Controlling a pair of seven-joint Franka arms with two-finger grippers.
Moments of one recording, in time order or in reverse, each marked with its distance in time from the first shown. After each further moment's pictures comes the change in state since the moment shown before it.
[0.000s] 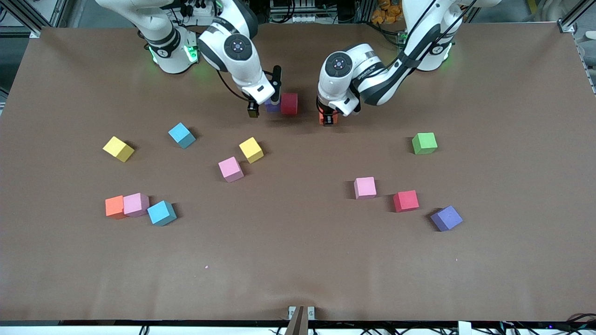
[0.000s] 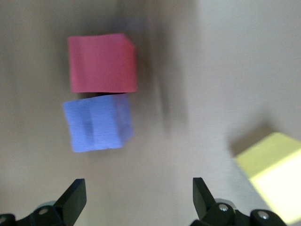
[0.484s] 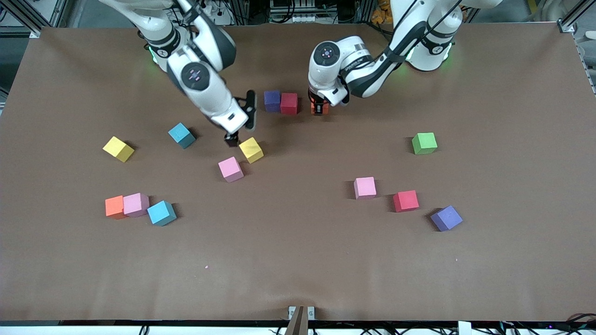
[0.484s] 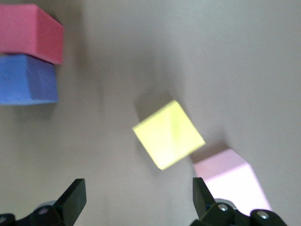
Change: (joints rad) left arm -0.097 0.034 -0.006 -0.003 0.000 0.027 -0.004; right arm -0.167 0.067 -0.086 0.103 -0.032 0.003 -0.312
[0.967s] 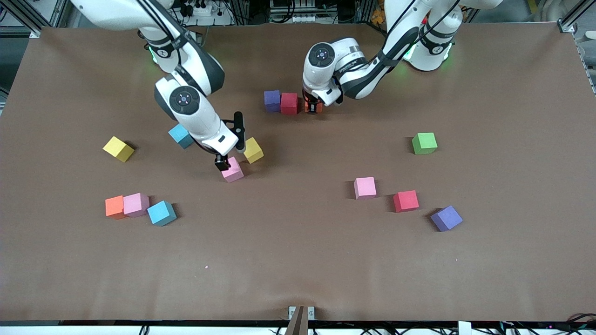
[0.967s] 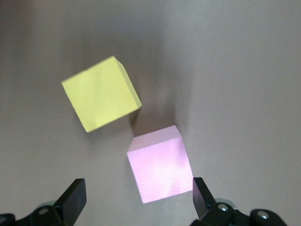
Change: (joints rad) left arm -0.020 0.060 0.001 0.051 0.000 0.014 0.000; right arm -0.019 0.151 -0.046 0.109 -0.282 0.034 -0.028
